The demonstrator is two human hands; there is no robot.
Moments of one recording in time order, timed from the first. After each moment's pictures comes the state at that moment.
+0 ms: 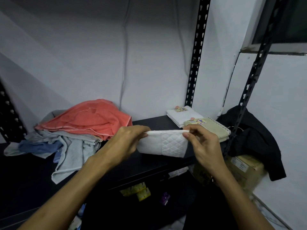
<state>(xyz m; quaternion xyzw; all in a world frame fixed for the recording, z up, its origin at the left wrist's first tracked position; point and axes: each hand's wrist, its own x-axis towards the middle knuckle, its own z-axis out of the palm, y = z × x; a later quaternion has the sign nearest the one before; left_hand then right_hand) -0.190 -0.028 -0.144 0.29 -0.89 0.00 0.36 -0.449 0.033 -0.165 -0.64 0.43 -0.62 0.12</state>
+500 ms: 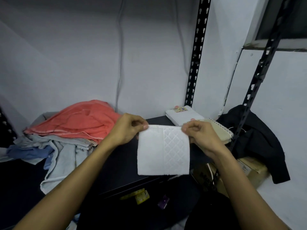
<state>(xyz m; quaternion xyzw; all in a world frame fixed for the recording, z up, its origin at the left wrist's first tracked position) -0.216 -0.109 -0.139 0.41 -0.79 -0.27 0.37 -0.488 -0.042 -0.157 -0.50 0.54 -0.56 0.39</state>
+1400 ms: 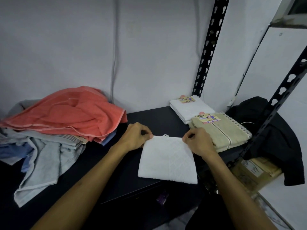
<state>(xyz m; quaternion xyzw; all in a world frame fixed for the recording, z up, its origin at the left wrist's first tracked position) -0.248 -0.188 -0.233 0.49 -0.79 -0.26 0.26 -0.496 -0.123 -0.234 -0.56 0.73 -0.34 0.18</state>
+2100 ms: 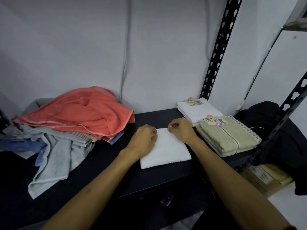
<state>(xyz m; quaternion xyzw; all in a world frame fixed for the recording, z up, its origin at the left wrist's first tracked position) -0.252 -0.173 -0.239 0.51 -0.81 -0.13 0.26 -0.450 -0.199 -0.233 -0.67 0.65 -0.30 0.17</state>
